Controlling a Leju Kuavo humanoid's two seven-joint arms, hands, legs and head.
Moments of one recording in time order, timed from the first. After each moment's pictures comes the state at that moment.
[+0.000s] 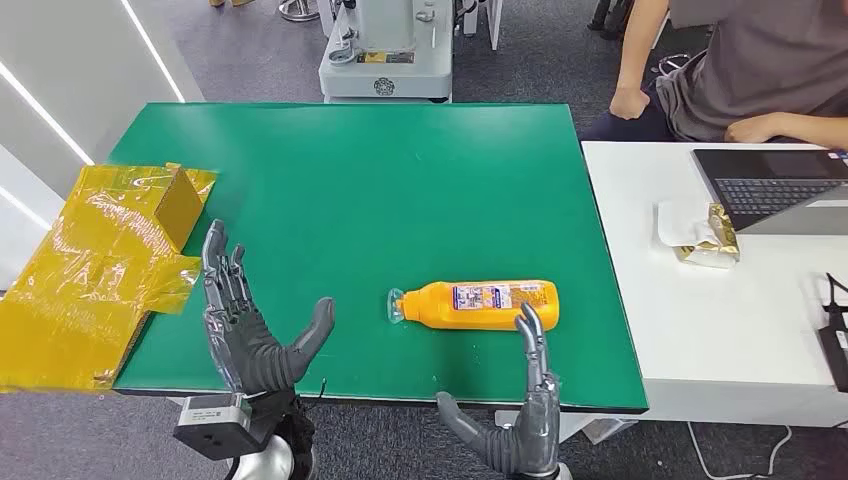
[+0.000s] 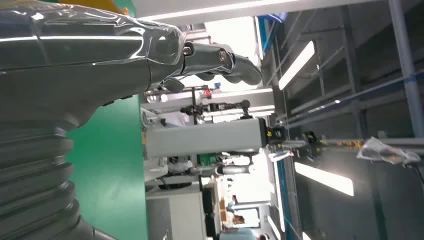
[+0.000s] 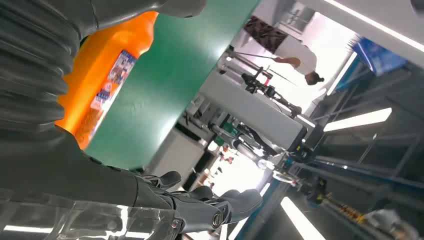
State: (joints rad) left arm -0.03 -0.19 -0.49 -1.47 -0.15 0.61 -0.70; right arm 0.15 0.10 0.55 -1.55 0.59 -0.68 -0.63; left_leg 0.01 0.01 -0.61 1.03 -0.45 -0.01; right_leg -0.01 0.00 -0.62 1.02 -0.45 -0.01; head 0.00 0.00
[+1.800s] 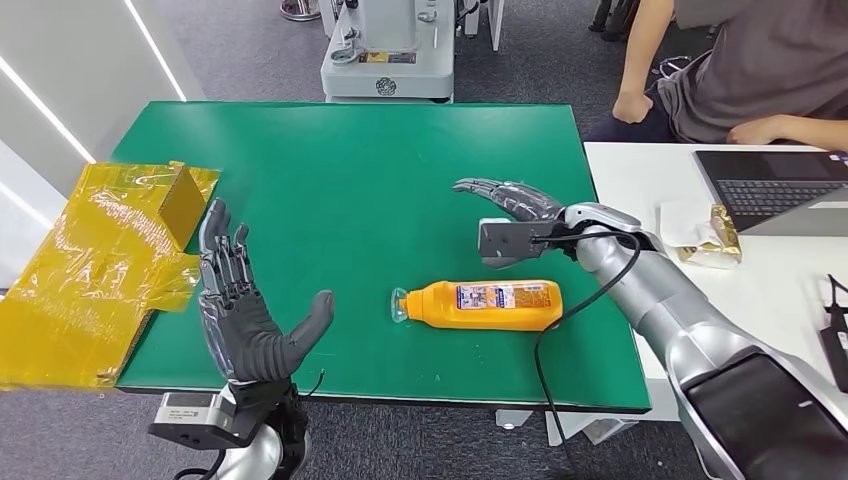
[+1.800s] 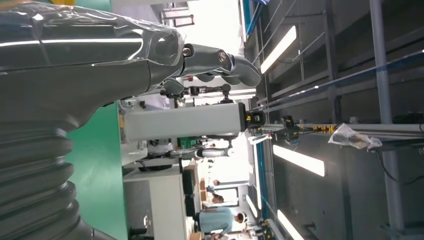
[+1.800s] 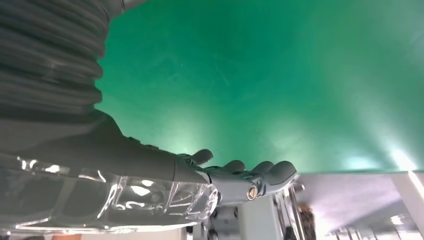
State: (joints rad) left arm -0.07 -0.17 -0.49 -1.51 -0.11 0.51 -0.70; right arm -1.01 -0.13 0.77 -0.55 0.53 0.30 -0.58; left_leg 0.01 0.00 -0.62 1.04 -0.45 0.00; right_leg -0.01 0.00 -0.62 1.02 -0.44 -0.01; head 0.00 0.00
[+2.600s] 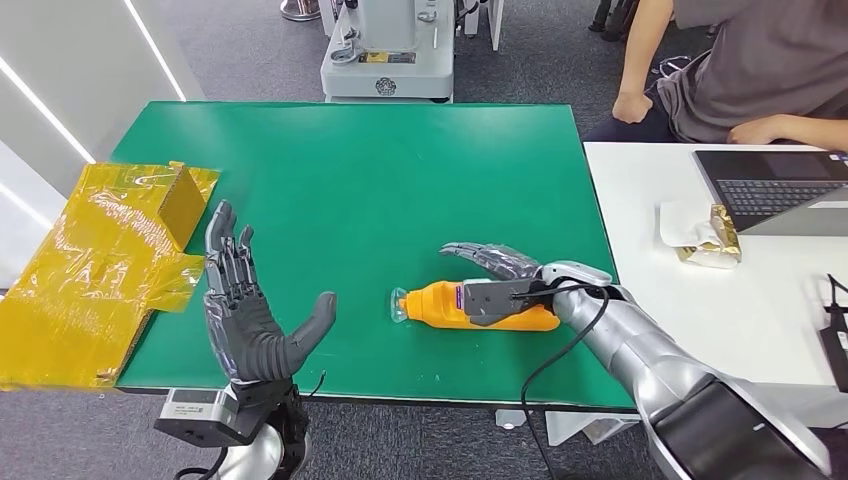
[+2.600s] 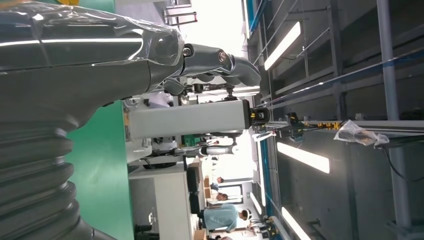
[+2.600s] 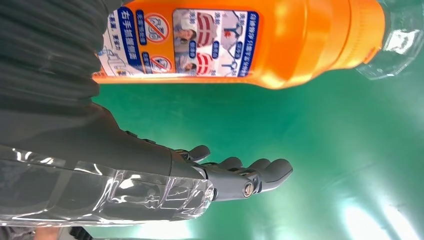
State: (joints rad) left arm -0.07 -0.17 -0.49 -1.50 -0.10 0.52 -0.70; right arm -0.91 -0.06 0.83 -0.38 0.53 0.25 -0.65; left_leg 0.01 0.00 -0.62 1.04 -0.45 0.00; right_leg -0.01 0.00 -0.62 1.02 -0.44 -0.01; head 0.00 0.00
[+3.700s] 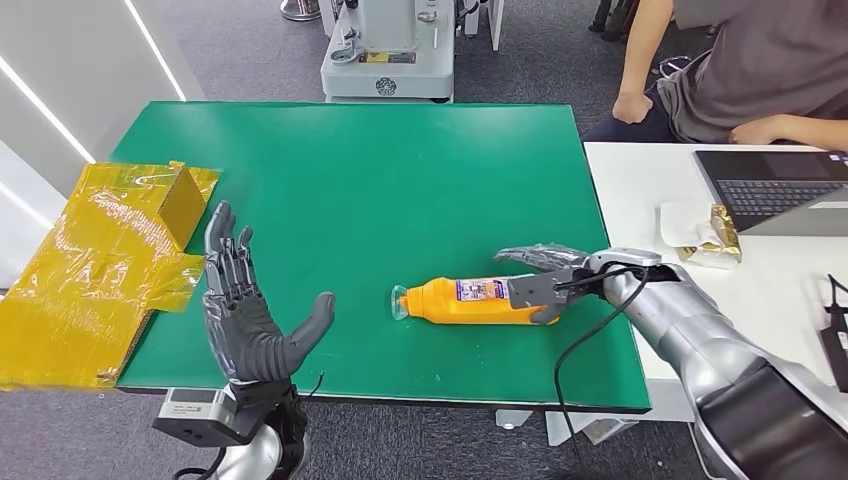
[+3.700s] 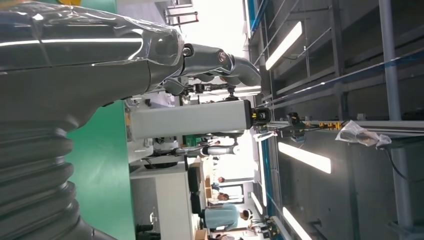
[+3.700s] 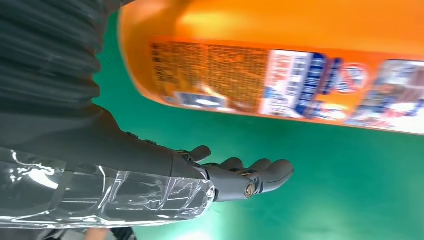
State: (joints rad) left arm -0.07 -0.16 -0.49 -1.50 -0.09 0.51 -0.70; right arm -0.99 -0.20 0.93 -0.36 0.60 0.39 -0.61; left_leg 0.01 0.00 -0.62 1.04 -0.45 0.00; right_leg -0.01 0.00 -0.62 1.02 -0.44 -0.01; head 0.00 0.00
